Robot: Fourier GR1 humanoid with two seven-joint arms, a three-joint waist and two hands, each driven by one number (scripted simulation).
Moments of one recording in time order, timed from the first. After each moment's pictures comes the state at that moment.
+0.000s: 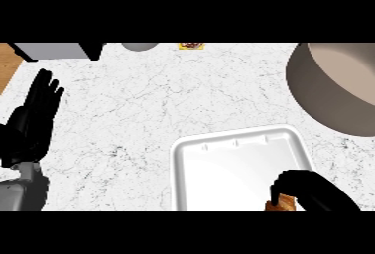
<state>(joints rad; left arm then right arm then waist) -0.17 0.23 0.13 -1.65 0.10 0.14 0.24 0.16 -0.57 0.37 -1.88 0.68 0.21 -0.16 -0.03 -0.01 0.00</state>
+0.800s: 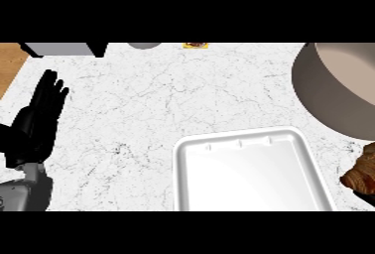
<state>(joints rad) -0.17 0.22 0.11 -1.67 0.09 0.13 0.23 0.10 -0.57 -0.27 -2.01 0.21 0.15 -0.09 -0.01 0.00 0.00</state>
